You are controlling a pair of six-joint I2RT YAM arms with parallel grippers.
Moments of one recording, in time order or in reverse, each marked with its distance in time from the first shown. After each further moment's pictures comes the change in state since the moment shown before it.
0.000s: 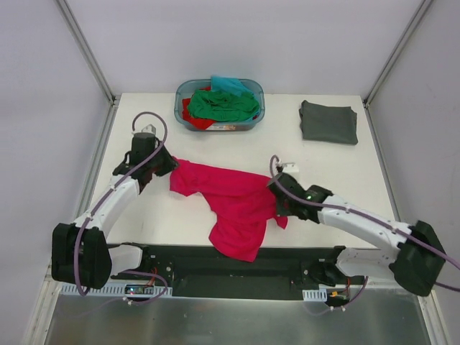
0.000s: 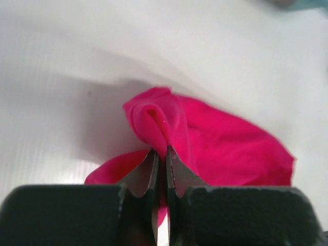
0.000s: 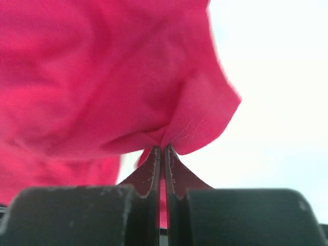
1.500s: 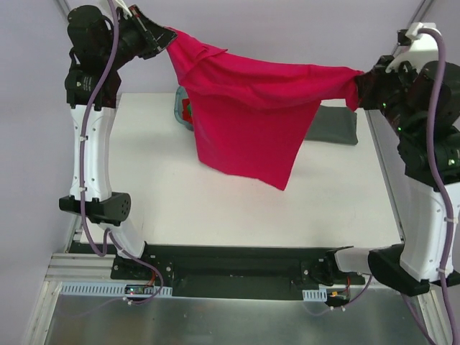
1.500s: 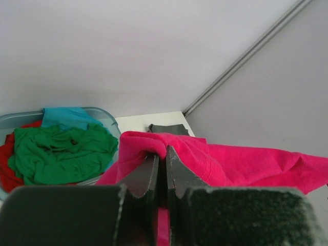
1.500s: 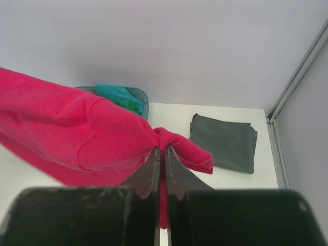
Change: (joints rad) left arm 0.050 0.535 1.703 -0.401 0.339 0.053; right arm -0.641 0.105 1.488 -0.319 -0.238 -0.645
